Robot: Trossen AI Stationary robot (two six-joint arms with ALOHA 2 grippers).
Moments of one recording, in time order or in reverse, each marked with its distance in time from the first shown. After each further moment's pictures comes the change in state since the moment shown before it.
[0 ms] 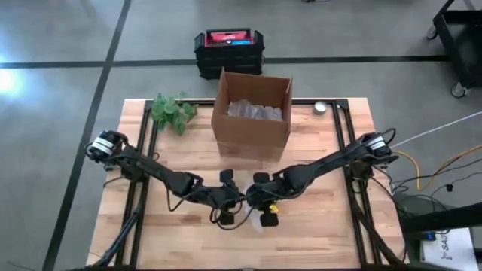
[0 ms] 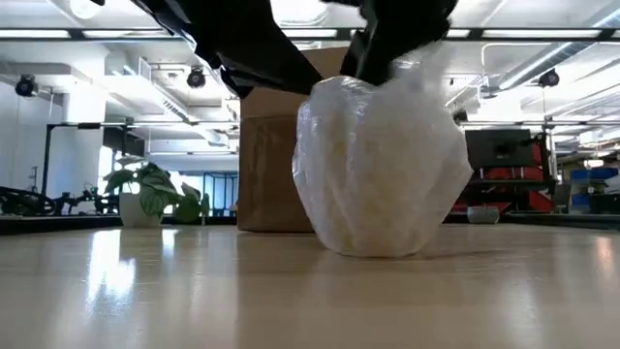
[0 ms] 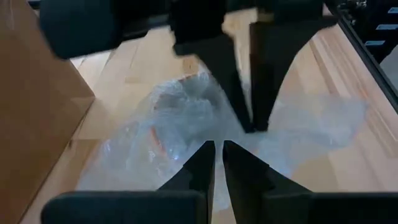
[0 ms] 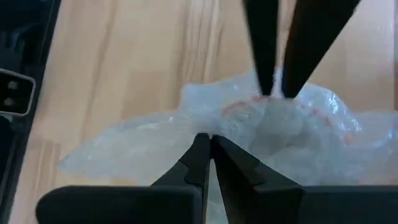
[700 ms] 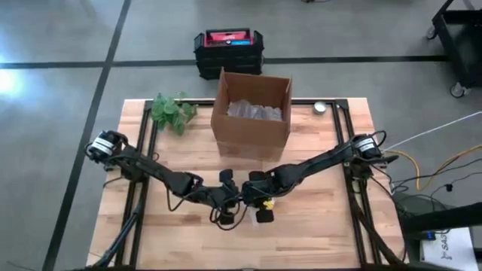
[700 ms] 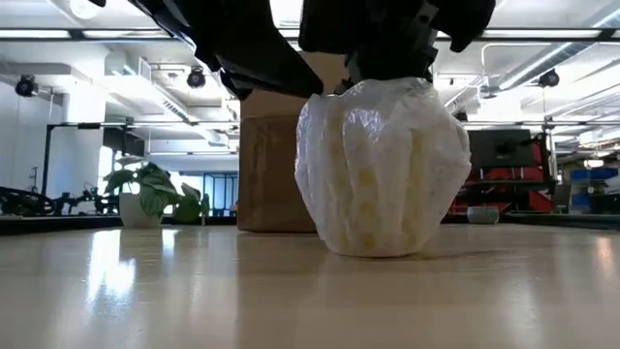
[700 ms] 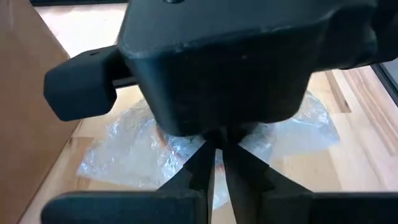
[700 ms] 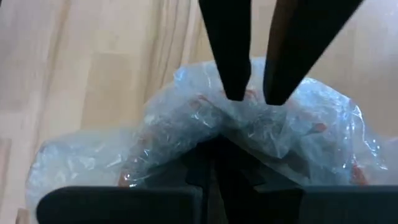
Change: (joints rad) left arm 0.000 0.002 -0.001 -0.005 0.002 -0.001; right arm -0.032 0.108 0.003 -0.011 -0.042 -0.045
